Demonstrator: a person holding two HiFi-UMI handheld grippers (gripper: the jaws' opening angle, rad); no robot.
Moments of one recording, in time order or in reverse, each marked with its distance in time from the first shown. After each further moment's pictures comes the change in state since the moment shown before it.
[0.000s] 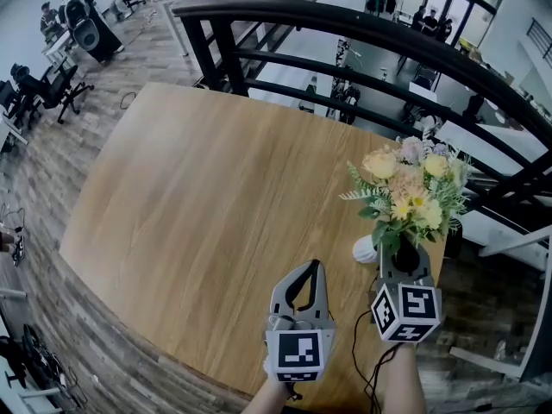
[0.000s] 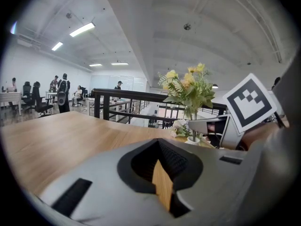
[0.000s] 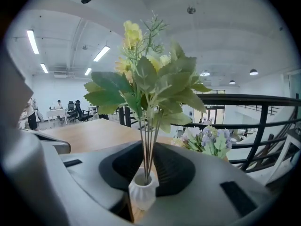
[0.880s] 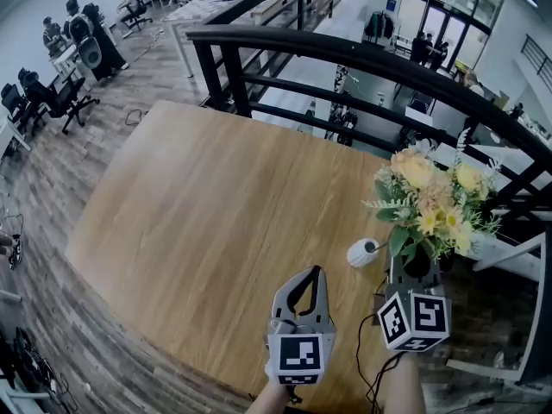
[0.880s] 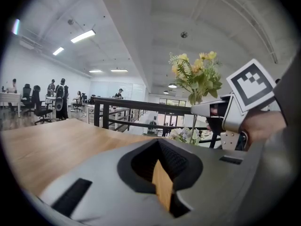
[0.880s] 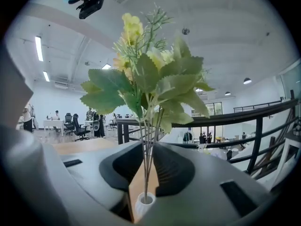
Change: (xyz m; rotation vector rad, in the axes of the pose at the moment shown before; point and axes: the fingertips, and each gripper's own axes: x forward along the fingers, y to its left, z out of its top) left arm -0.036 -0.016 0.032 0.013 -0.078 -0.006; right arm -0.061 0.000 0.080 0.027 -0.225 -0.022
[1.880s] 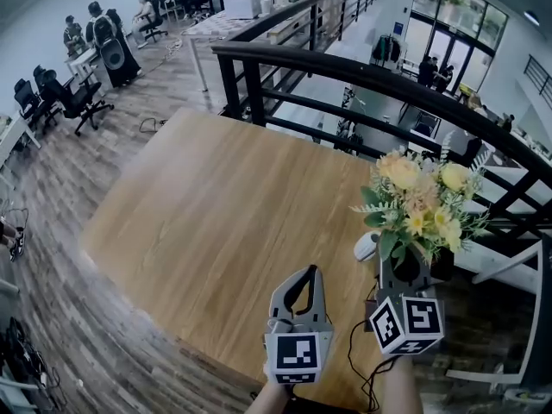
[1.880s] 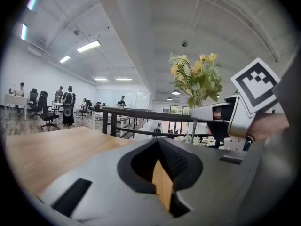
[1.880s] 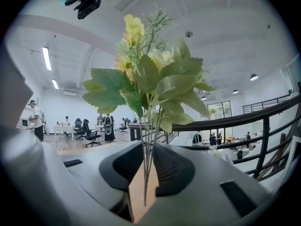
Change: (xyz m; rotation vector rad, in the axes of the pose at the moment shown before) left arm -0.075 0.008 0.024 0.007 -0.089 0.062; right arm -0.060 0.061 0.024 0.019 -0.036 0.108
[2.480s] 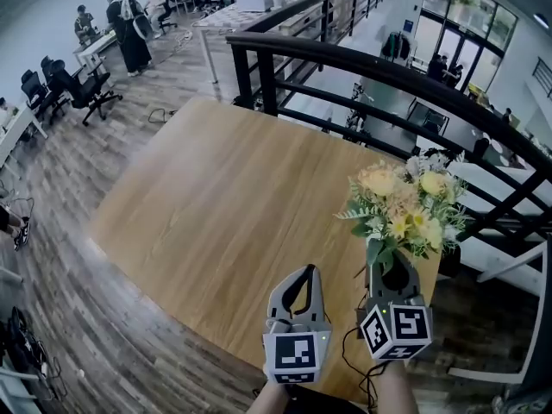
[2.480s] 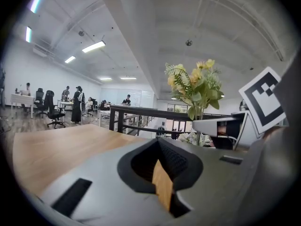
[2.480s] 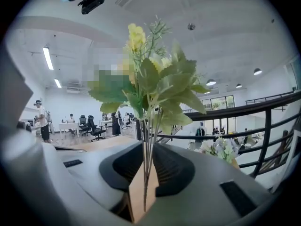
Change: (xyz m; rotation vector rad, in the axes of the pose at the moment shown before) left arm -0.030 0.024 -0.013 -0.019 0.015 0.054; right arm -0.015 0.042 -0.045 0.010 0.074 0.042
